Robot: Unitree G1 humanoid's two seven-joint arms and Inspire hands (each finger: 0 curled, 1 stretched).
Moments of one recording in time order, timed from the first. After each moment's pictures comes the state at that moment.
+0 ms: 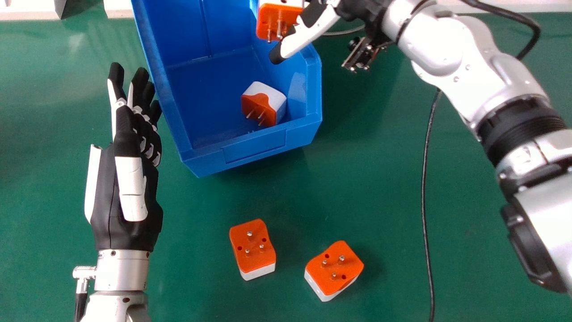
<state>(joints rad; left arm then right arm) -0.01 0.07 0.17 0.39 -0.27 -0.77 -0.32 -1.24 -0.25 0.34 1.13 -0.58 -0.51 0.03</state>
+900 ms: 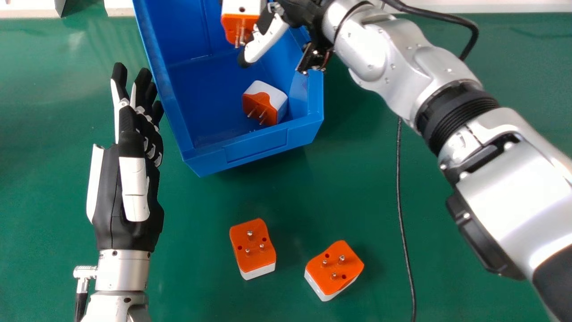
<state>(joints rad) -0.01 0.07 0.17 0.39 -0.24 -0.77 -0.31 -1.35 -0.07 0.47 1.30 -0.69 -0.37 -0.13</state>
